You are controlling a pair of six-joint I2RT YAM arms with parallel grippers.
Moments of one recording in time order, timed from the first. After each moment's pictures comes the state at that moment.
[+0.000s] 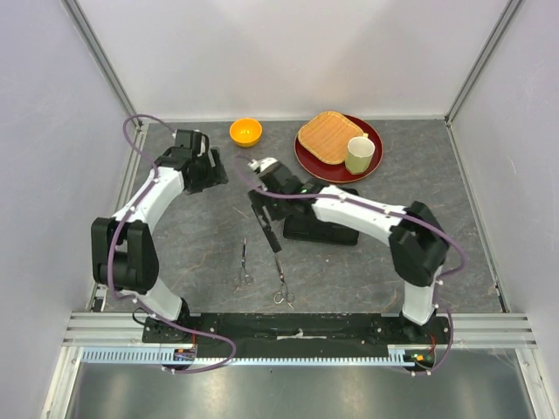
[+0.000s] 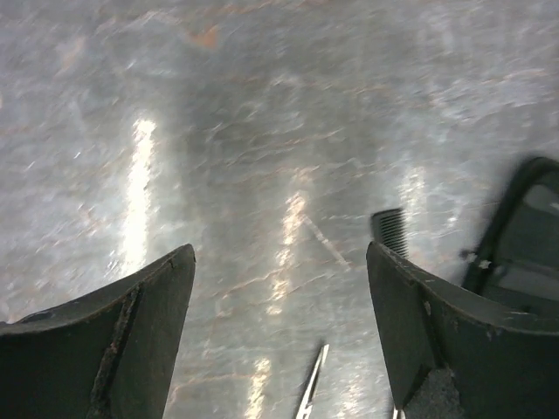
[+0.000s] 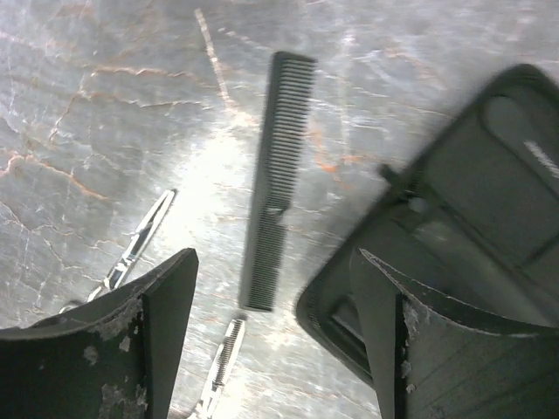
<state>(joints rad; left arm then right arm) -0.15 1.64 1.28 -0.55 0.00 -0.40 0.84 1.83 1.44 -0.44 0.11 0.30</state>
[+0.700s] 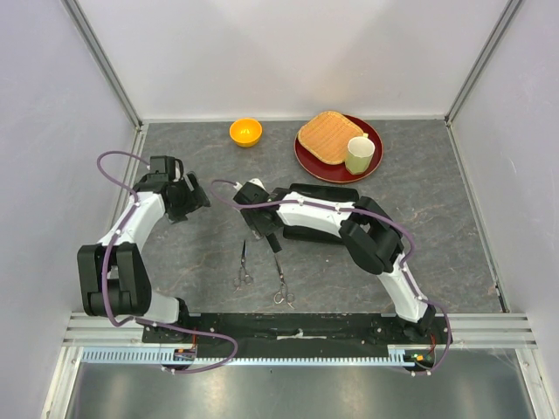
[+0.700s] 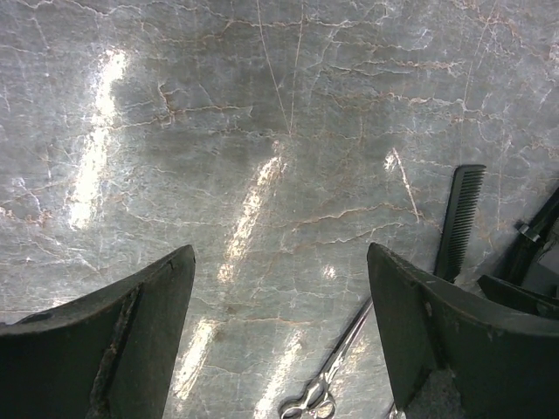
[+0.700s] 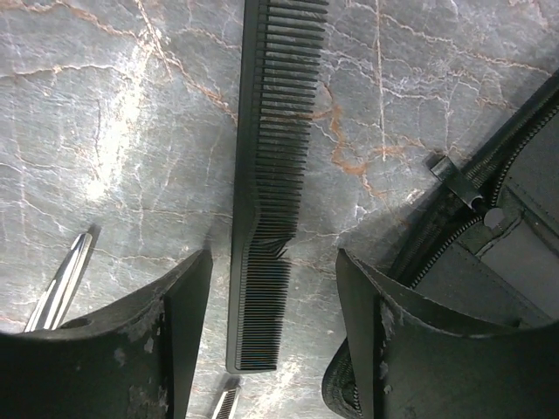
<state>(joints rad) 0.03 1.44 0.98 -0.57 0.07 -0.46 0.96 2.20 1.70 -0.65 0.29 0.36</state>
